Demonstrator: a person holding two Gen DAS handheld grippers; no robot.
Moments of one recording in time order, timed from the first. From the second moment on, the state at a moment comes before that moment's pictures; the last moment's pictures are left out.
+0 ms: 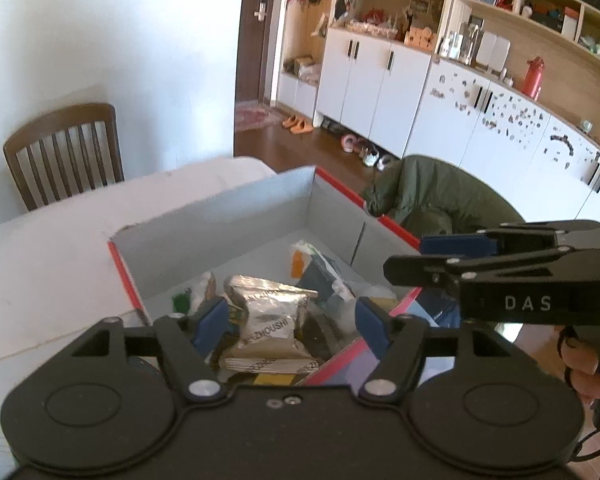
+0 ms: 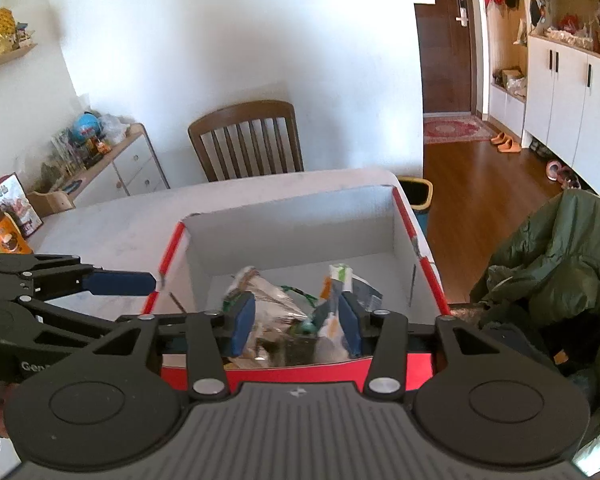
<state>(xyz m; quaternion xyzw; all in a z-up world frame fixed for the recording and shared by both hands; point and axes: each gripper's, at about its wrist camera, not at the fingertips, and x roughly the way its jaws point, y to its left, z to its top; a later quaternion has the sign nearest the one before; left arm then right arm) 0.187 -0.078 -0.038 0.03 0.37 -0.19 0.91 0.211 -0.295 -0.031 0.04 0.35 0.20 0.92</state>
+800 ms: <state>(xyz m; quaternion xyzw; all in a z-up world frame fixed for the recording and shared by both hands) 0.132 -0.013 -0.005 0.00 0.31 -0.18 0.93 0.139 -0.253 0.005 0.03 0.29 0.20 0.93</state>
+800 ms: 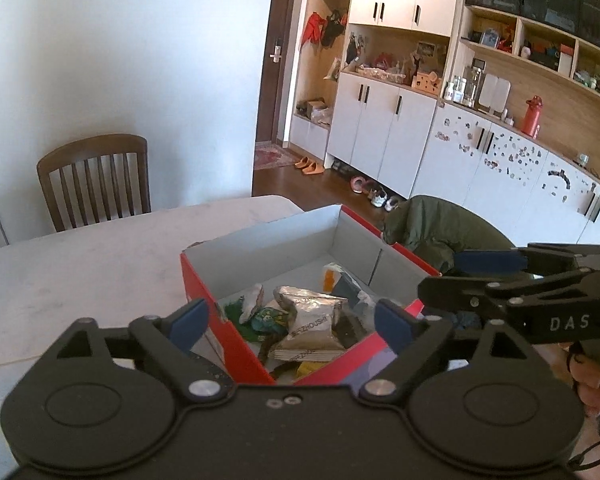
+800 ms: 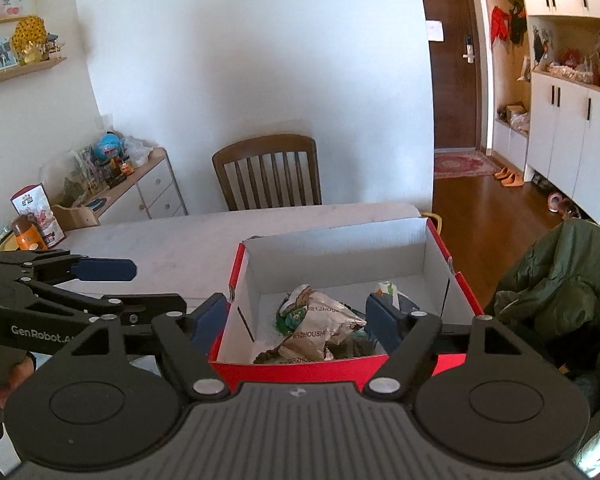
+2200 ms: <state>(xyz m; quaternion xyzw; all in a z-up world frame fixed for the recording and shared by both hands) 0.107 0.006 -0.004 -0.02 0.30 -0.18 0.94 0.096 -0.245 0.007 0.06 0.28 0.18 0.94</state>
